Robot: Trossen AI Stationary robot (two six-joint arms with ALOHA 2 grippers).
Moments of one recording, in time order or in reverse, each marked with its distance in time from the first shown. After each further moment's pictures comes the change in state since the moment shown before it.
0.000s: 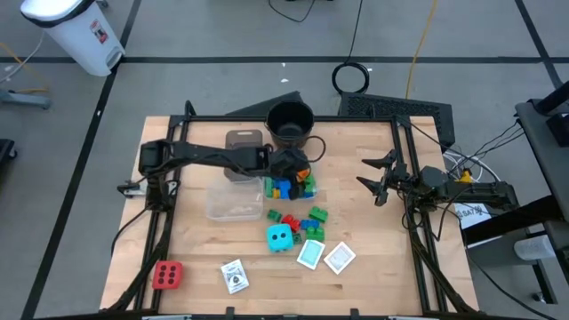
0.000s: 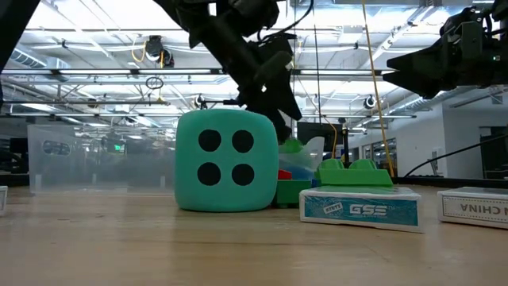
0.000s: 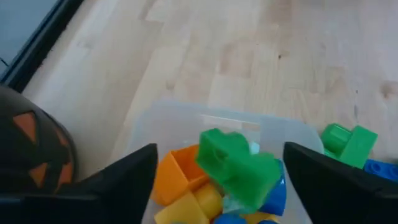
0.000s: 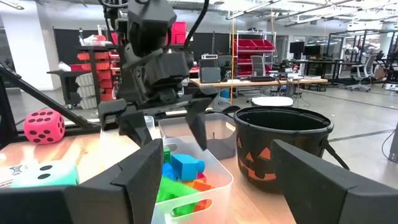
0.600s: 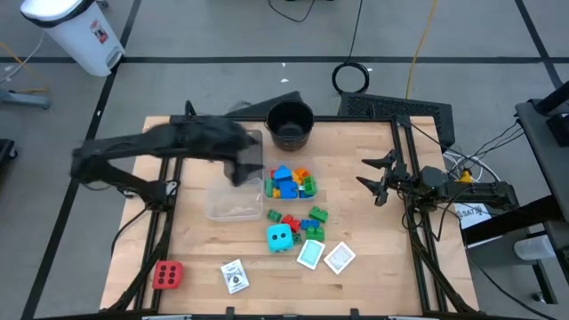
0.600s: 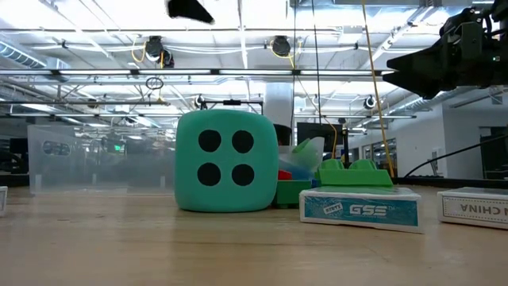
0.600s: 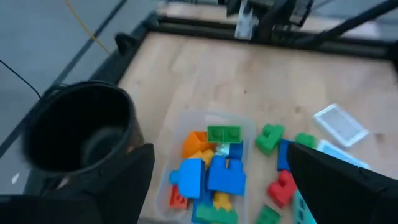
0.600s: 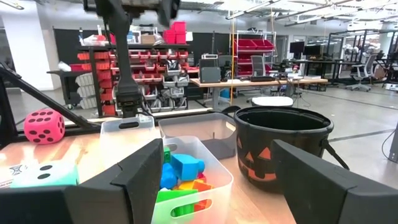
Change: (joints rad) left arm -0.003 -0.609 0.000 -0.450 0.017 -0.018; right arm 0.000 0.000 0.000 0.000 0.000 0.000
